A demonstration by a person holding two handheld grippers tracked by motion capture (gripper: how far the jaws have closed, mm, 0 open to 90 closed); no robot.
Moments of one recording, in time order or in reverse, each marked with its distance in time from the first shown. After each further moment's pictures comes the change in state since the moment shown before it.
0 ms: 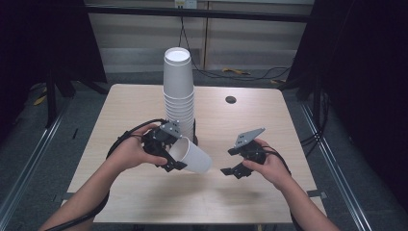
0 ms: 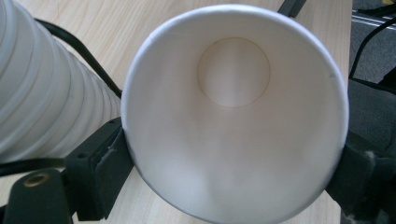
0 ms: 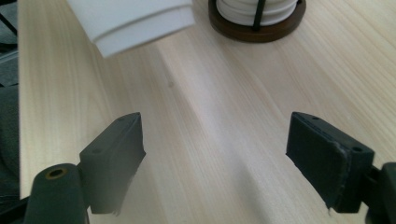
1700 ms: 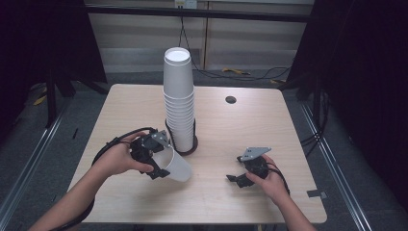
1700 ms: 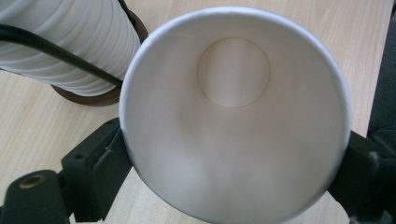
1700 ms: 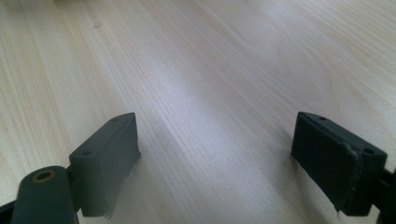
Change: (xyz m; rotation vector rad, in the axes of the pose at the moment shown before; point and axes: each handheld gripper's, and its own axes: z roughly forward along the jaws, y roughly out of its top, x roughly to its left) left arm 0.003 -0.038 0.001 0.166 0.039 -0.010; right arm -0.007 -0.070 0.032 -0.066 -0.170 0.079
